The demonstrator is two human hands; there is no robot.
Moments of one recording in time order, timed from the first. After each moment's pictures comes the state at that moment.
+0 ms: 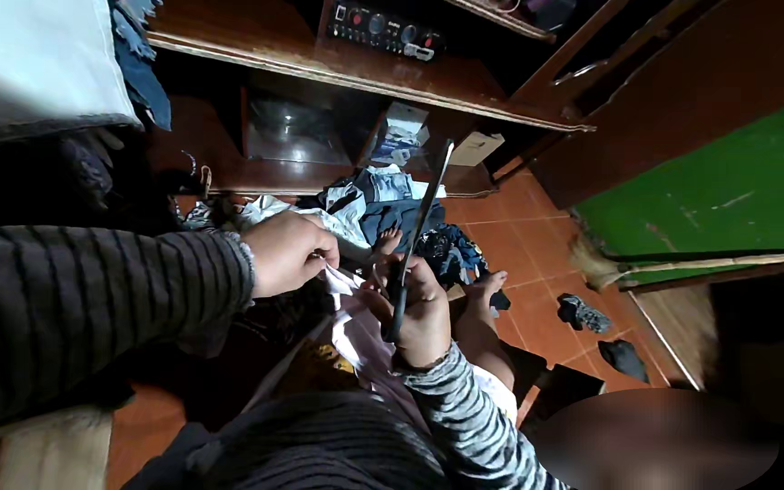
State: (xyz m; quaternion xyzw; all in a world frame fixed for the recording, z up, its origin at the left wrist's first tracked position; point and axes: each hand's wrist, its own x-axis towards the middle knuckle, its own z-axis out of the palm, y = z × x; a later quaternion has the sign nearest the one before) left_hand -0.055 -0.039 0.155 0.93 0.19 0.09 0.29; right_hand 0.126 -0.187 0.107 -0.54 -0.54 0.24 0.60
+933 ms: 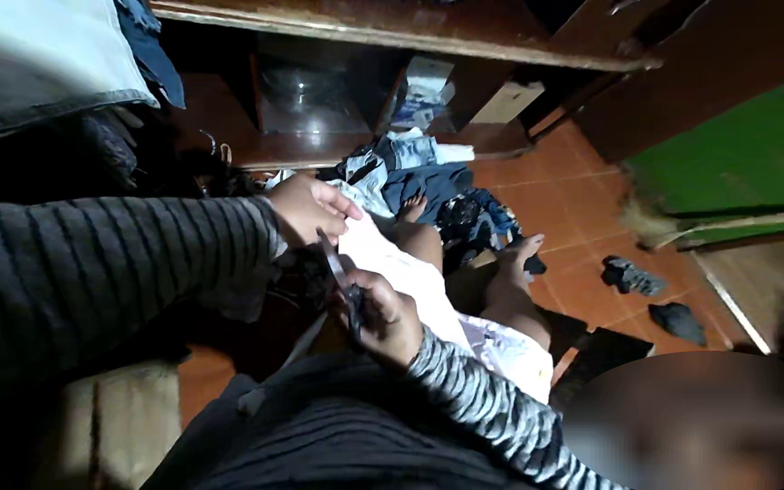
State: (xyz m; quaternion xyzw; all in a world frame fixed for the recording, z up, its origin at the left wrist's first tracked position) left_hand -0.048 -0.044 0.170 0.68 0.40 0.05 0.61; right_hand 0.080 -0.206 0.103 -0.54 -0.69 0.25 0.42
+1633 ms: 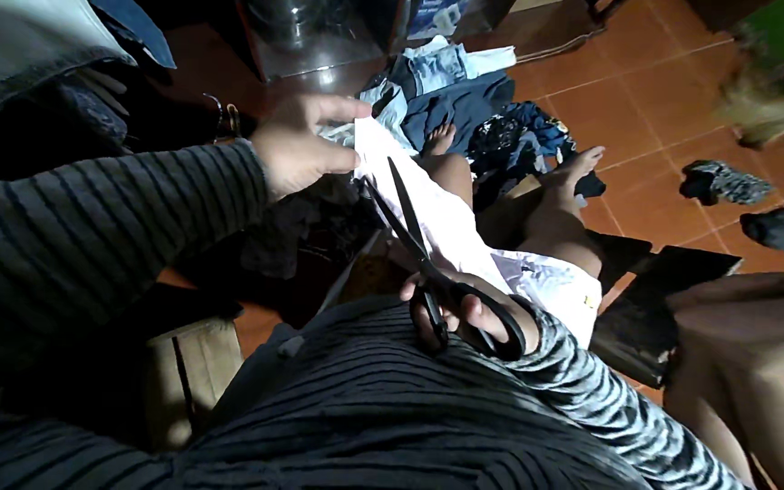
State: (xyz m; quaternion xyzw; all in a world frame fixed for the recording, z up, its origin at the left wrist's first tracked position) left_hand -0.046 -0.046 0.176 0.74 0.37 0.11 0.55; right_hand 0.136 -0.282 0.079 -0.31 -0.46 0.70 0.45
